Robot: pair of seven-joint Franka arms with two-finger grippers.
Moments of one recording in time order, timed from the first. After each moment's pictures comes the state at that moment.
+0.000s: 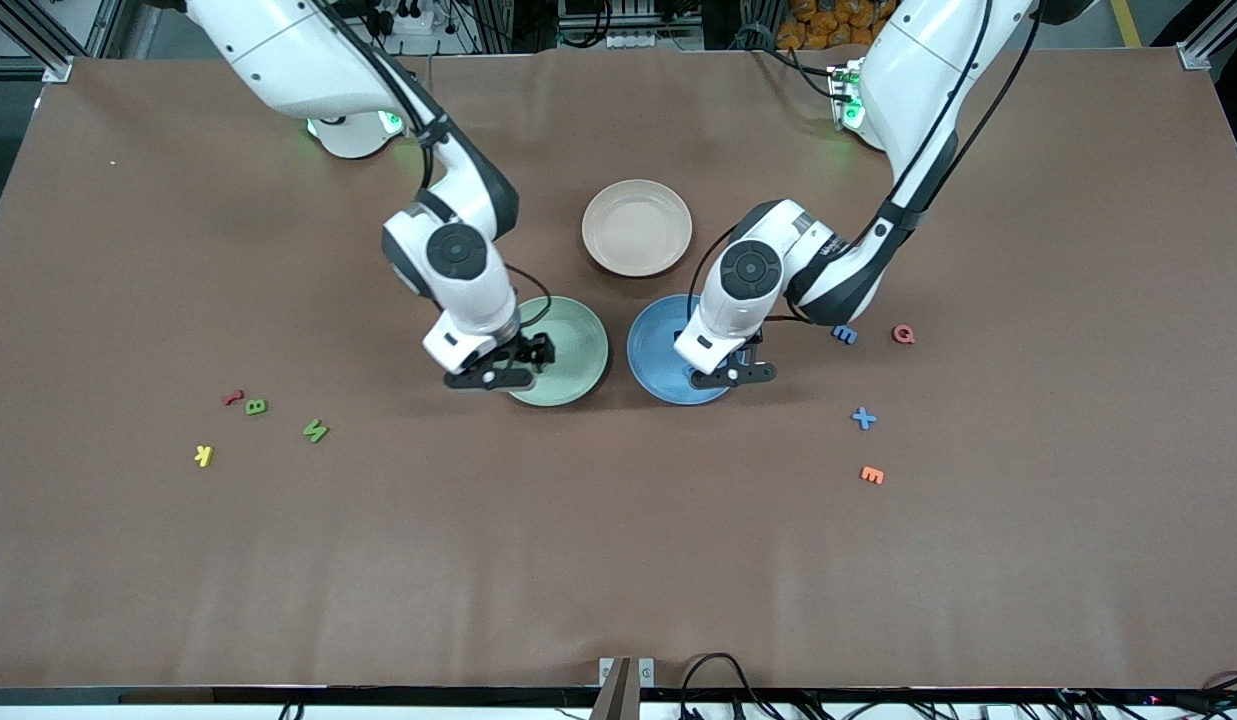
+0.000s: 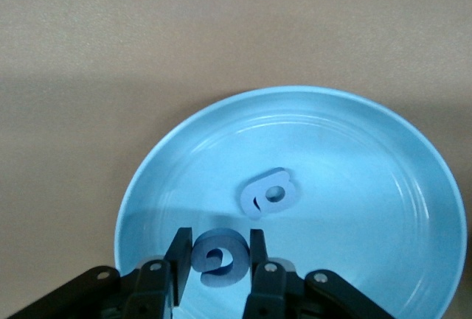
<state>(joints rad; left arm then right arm) -0.36 0.59 -0.32 -1.88 0.16 2.39 -0.84 0.35 0.50 0.24 -1.94 -0.26 2.48 0.74</state>
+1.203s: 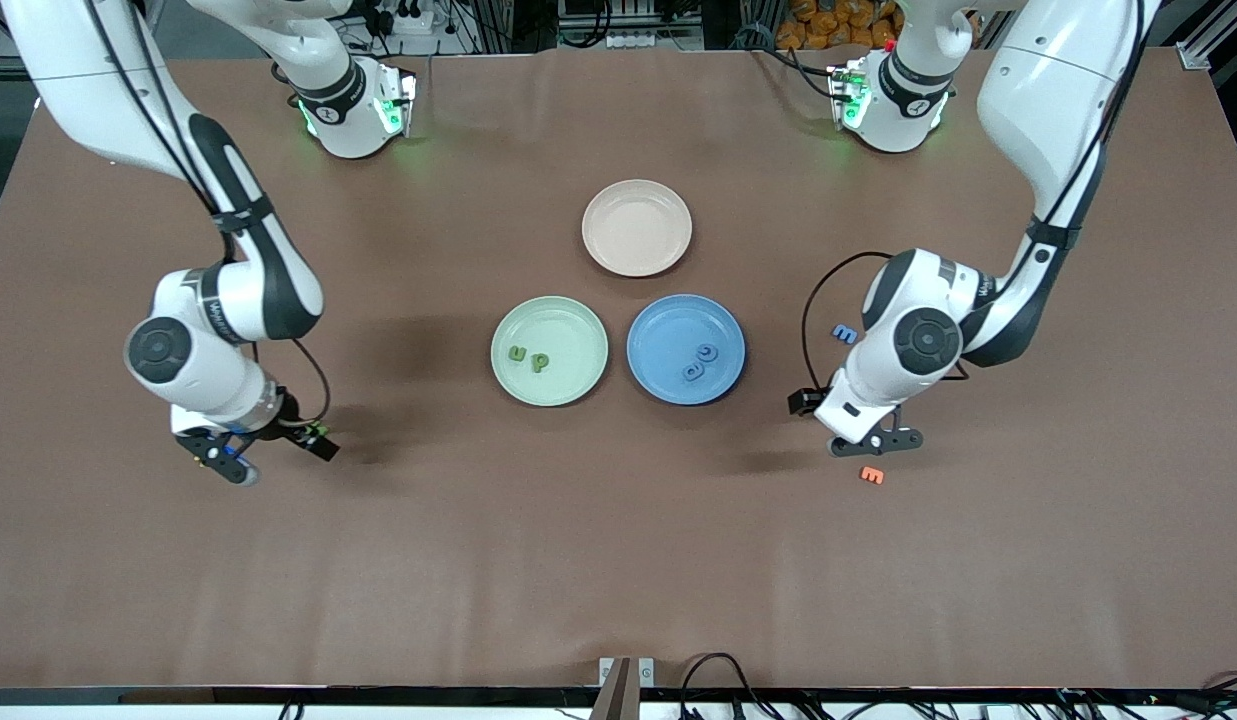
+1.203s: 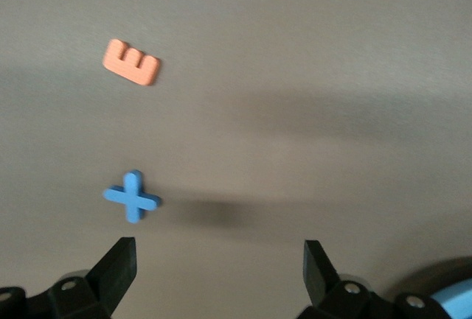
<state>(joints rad) -0.06 0.55 -0.29 -1.85 0.17 2.32 -0.53 -0.05 0.50 0.10 -1.91 -0.10 2.47 0.70</state>
